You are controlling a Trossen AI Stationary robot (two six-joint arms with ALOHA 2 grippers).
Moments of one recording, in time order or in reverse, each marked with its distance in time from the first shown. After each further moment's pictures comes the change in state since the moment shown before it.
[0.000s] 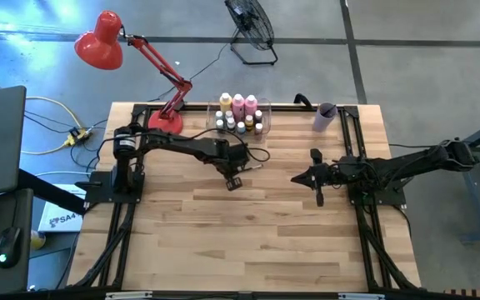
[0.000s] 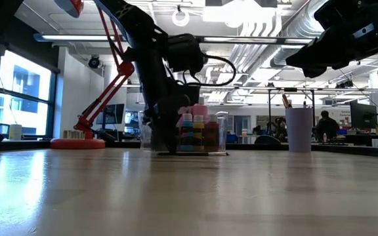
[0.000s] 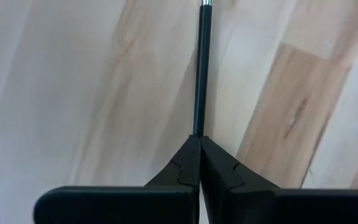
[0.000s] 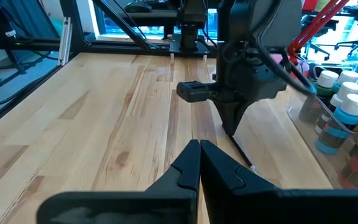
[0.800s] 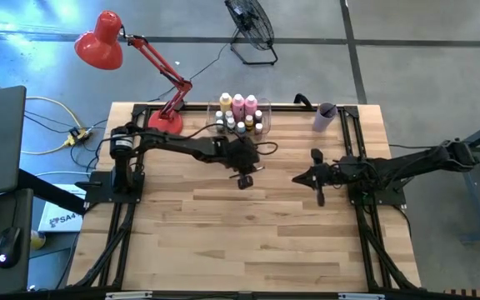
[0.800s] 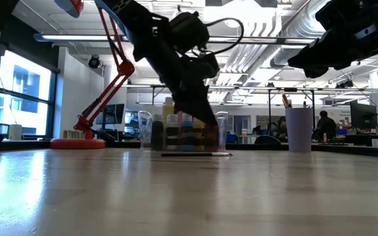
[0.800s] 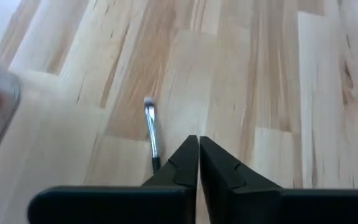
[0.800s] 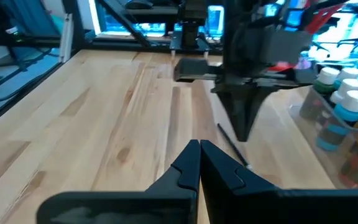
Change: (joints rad) left arm -0.002 -0.034 0.004 0.336 0.110 0.135; right arm 0.000 -0.021 0.000 -0.028 0.000 0.000
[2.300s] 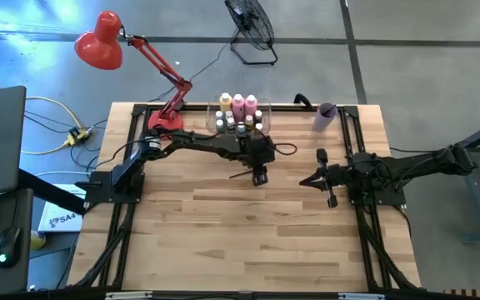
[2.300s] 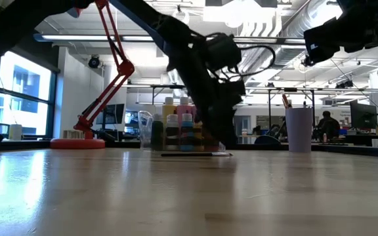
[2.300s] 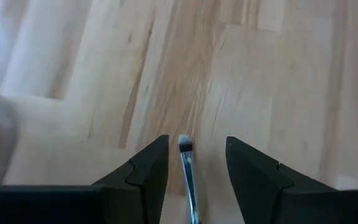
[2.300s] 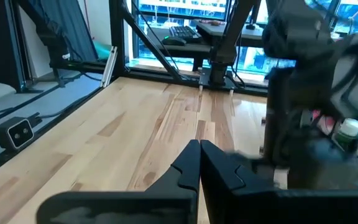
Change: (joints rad) left arm 0.016 0.287 0.384 -0.237 -0.089 0.051; right arm 0.000 -0.197 0.000 -0.077 -0.142 -0.078
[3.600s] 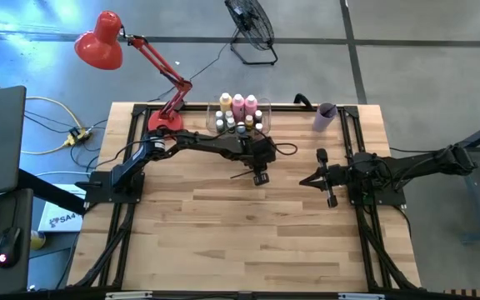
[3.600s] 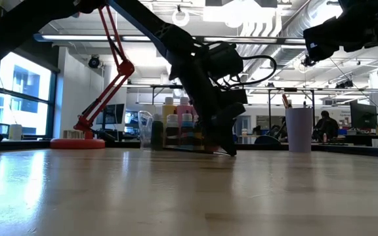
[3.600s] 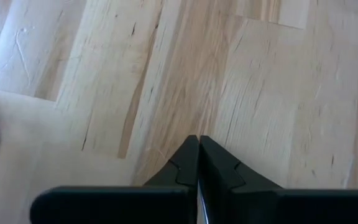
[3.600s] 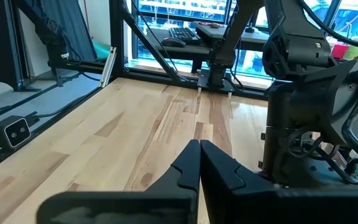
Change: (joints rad) left arm 0.000 0.092 0.003 0.018 0.019 -0.025; right arm 0.000 0.000 0.000 0.010 0.004 -0.020
